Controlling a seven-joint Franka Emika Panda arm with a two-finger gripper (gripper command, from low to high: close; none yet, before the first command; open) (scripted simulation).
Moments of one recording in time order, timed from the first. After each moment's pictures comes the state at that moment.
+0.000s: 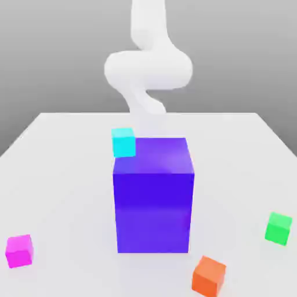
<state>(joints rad) 0.02 -0.71 -0.06 -2.31 0.01 2.33 0.72</state>
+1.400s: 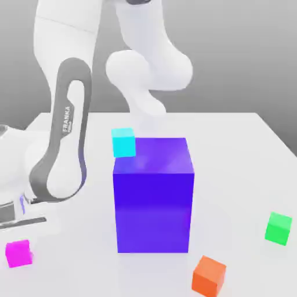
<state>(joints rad) -0.21 0.43 -0.37 -2.39 0.41 2.77 -0.40</state>
